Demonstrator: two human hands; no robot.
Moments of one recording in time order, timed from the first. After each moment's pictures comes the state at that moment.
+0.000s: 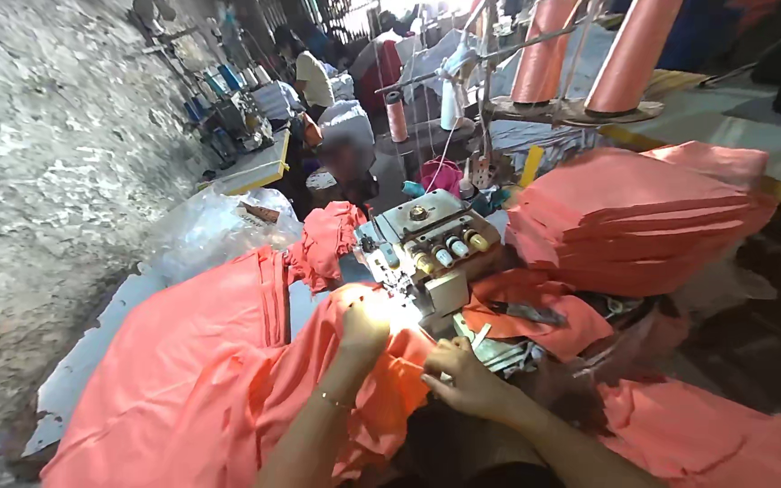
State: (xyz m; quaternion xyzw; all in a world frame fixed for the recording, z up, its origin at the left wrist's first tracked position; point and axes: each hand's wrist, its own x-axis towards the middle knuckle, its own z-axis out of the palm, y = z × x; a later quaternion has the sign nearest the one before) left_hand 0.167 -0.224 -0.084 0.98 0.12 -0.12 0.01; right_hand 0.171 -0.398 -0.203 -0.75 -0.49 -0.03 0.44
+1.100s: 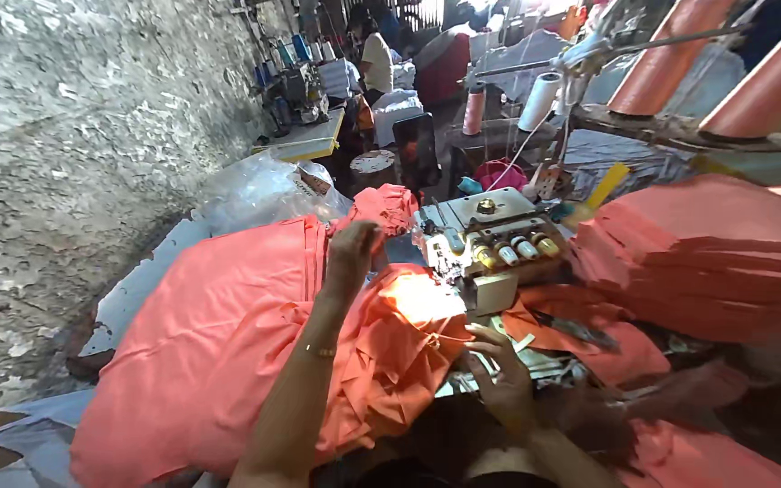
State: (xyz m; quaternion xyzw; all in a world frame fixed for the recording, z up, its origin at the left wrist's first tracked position) left_hand 0.161 -0.111 -0.065 0.89 -0.08 0.42 0.19; right_hand 0.157 -0.375 -0.237 -0.63 -0.38 -0.23 0.63
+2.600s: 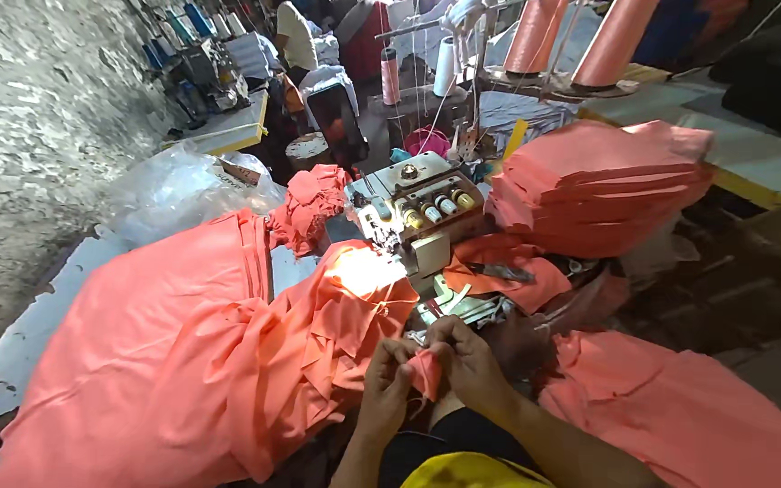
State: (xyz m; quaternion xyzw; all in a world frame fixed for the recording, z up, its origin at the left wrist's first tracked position) left_hand 0.033 -0.272 -0.180 0.63 -0.17 0.20 0.73; right_hand 0.093 -0.409 -0.171 -0.63 -0.35 -0.09 0.69
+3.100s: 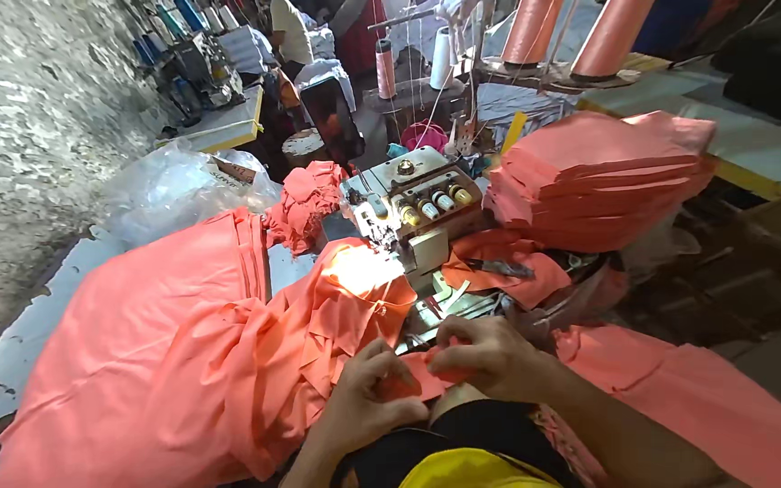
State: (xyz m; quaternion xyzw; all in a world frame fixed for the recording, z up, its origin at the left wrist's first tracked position) left_hand 0.019 -0.229 -0.135 0.80 -0.20 0.11 0.55; right_hand 0.133 -0.458 -0.150 -0.67 -0.60 -0.14 0.43
